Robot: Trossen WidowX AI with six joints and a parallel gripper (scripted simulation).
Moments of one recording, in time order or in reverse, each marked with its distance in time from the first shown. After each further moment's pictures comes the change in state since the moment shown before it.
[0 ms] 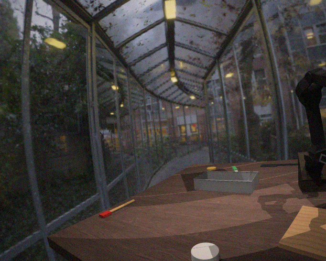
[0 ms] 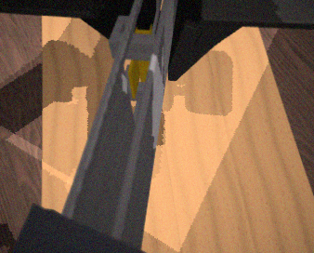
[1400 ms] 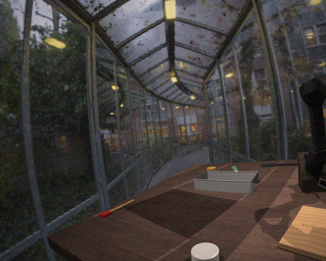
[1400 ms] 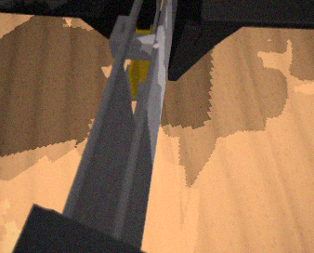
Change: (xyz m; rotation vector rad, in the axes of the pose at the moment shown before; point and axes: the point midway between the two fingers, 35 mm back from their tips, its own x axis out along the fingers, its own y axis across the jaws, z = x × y) arm 0.069 -0.002 0.004 -0.002 -0.001 0.002
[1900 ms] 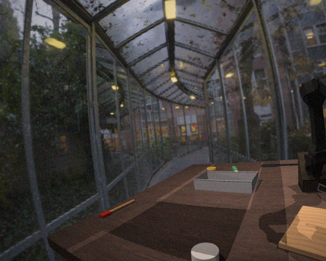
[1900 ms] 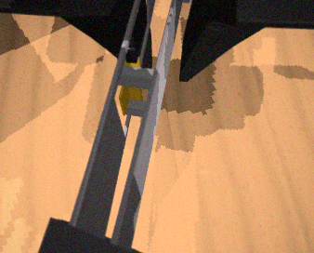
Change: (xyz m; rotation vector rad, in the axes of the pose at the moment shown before) arm 0.004 -0.001 0.001 0.000 -0.001 -0.001
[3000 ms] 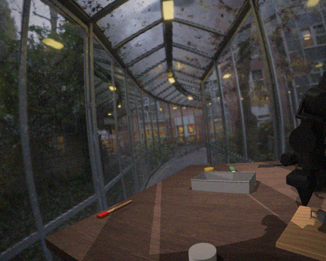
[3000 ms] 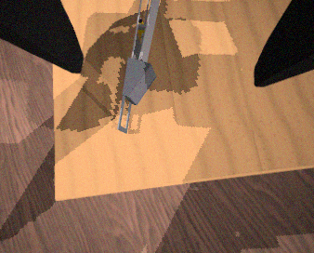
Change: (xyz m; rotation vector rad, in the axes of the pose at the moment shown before) arm -0.052 0.033 0.112 -0.031 -0.082 -0.109
